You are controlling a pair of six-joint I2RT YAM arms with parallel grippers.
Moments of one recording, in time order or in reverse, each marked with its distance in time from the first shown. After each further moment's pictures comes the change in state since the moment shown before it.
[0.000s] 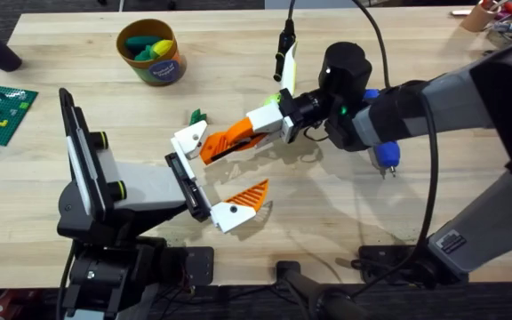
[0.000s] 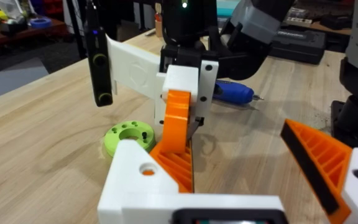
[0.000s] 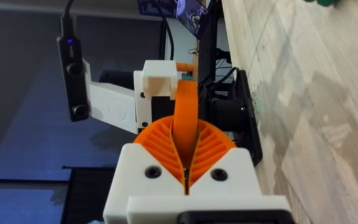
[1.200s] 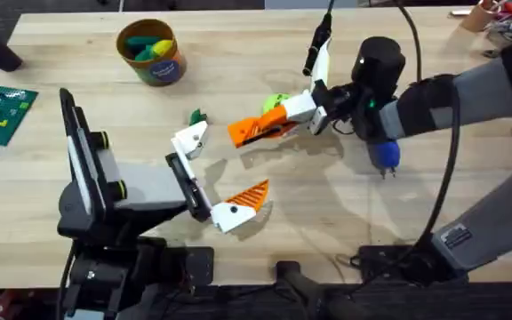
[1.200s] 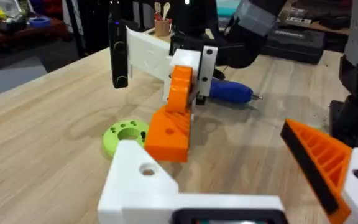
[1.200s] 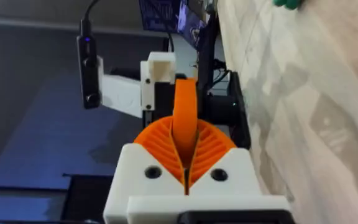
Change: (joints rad) left arm 0.000 0.002 0.001 0.003 -0.001 -0.001; right arm -0.188 -0.019 -0.050 -0.026 -0.122 -0.061
